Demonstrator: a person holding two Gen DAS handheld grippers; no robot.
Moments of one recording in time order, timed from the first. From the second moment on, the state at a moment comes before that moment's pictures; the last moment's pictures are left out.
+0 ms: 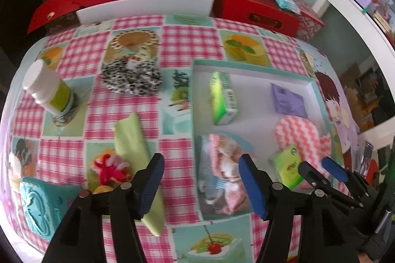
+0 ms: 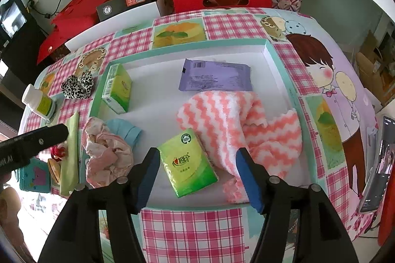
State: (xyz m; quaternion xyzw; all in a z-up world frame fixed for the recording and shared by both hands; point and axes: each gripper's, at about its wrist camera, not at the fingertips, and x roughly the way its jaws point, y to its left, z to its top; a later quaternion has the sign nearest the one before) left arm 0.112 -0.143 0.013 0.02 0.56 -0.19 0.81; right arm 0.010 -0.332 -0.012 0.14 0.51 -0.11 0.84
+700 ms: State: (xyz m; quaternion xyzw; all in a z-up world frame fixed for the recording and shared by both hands) left arm 0.130 -0.073 0.007 -0.02 0.53 -0.10 0.84; right arm 0.014 -0.317 -0.004 0.15 0.49 -0.08 0.85
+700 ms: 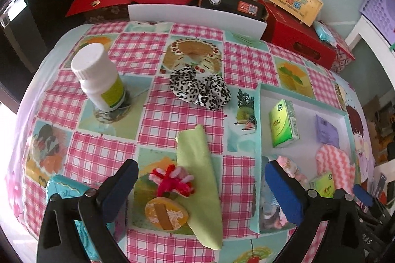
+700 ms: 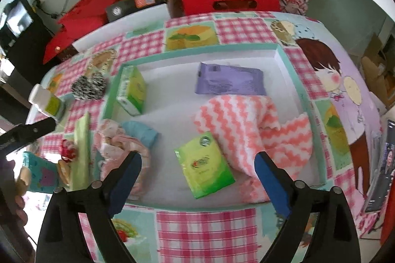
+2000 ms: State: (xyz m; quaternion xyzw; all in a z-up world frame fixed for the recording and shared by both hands) left arm 0.162 0.018 0.025 -0.02 0.55 -0.11 0.83; right arm 0.080 -0.153 -0.002 0.03 0.52 0.09 0.85
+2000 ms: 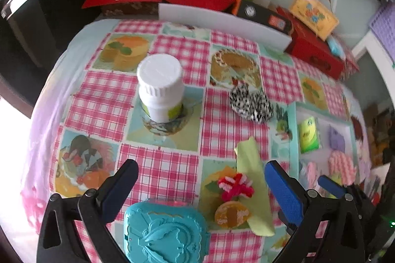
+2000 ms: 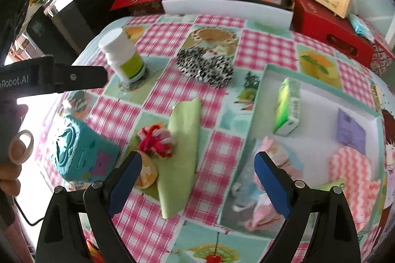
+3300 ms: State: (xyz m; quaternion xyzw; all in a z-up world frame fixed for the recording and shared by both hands) left arm 0.172 -0.085 -0.060 0.11 0.67 -0.17 0.71; right arm 0.094 -0.136 -0.064 0.04 0.58 0.13 0.80
